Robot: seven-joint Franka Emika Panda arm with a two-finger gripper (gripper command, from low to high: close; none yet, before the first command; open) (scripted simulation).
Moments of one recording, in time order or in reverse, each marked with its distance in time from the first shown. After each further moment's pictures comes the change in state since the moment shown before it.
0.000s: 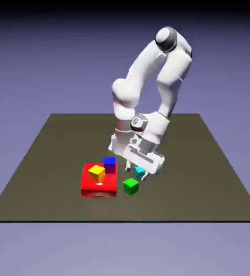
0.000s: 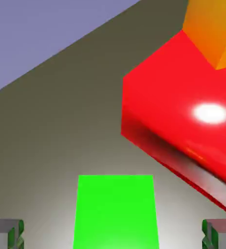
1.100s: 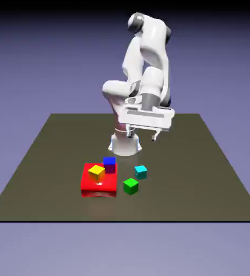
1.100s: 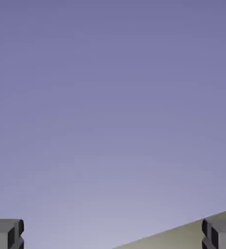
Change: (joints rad) arm 0.829 0.105 -1.101 0.049 0.017 -0.190 -0.839
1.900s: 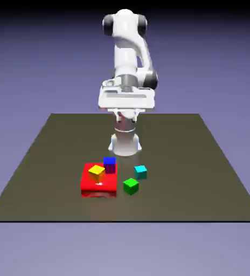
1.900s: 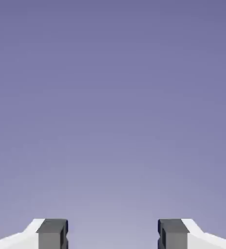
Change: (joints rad) arm 0.604 0.036 -0.870 0.080 -0.004 -0.102 -0.713
